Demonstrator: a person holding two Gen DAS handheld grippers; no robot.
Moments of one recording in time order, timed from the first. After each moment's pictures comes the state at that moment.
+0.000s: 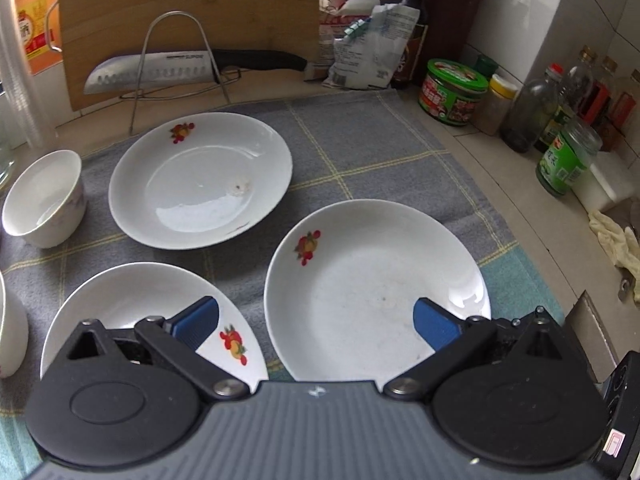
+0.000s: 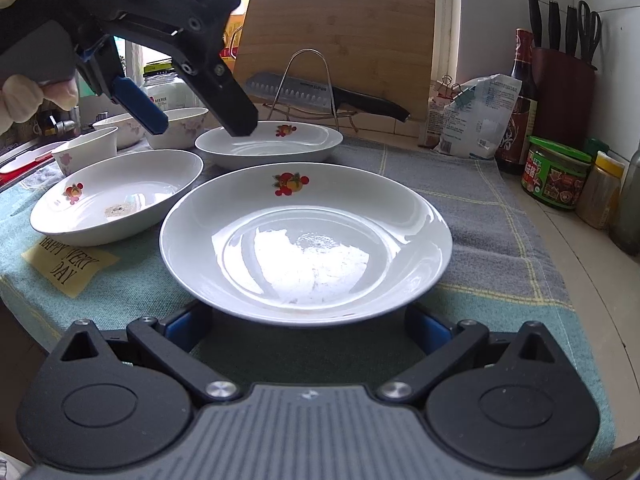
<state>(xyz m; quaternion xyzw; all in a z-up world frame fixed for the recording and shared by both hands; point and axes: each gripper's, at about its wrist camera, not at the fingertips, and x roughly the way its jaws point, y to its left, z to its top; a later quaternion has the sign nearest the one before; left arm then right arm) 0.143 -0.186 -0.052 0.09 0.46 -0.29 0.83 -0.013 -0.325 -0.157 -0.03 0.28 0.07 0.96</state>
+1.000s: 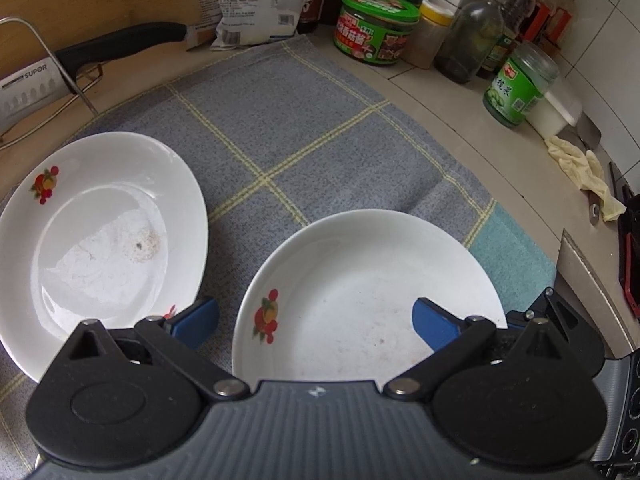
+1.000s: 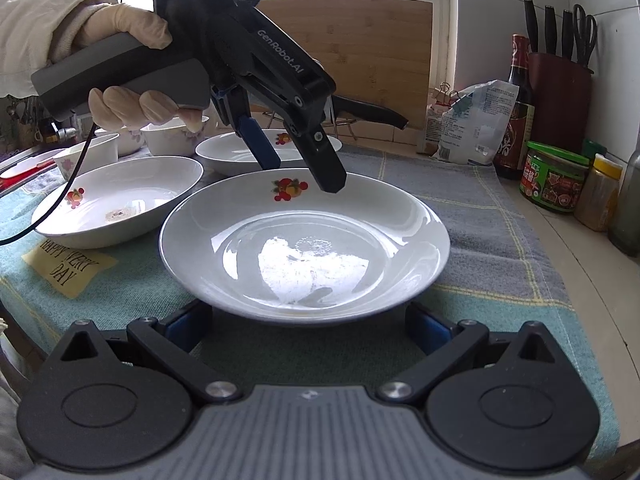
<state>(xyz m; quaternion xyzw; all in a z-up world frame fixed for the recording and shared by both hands) 0.222 -0.243 -0.089 0.17 0.51 -0.44 0.72 -0.020 -0.326 -0.160 -0.03 0.25 0.07 0.96</state>
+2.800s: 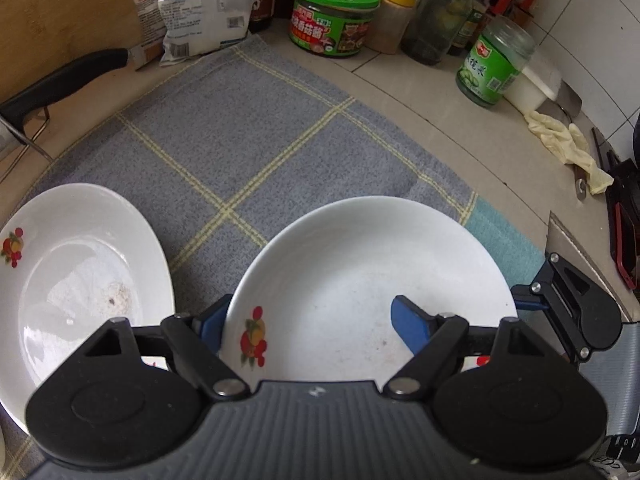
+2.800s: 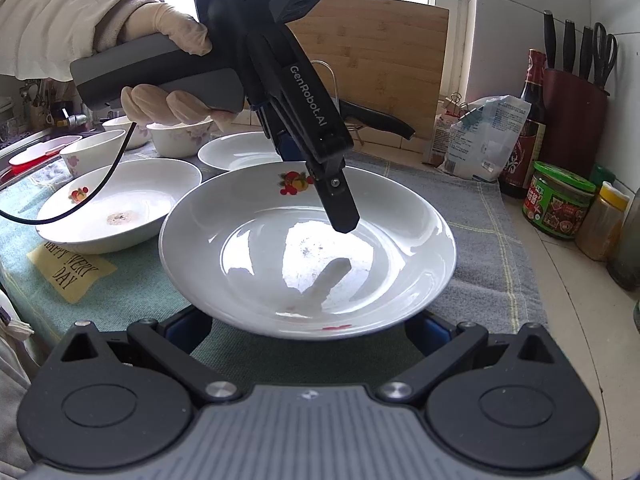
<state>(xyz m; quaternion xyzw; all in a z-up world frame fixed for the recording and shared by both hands) 0.227 -0.280 -0.078 0.22 0.50 -0.47 0.69 -0.009 -0.339 -0.134 -0.06 0.27 0.09 0.96</state>
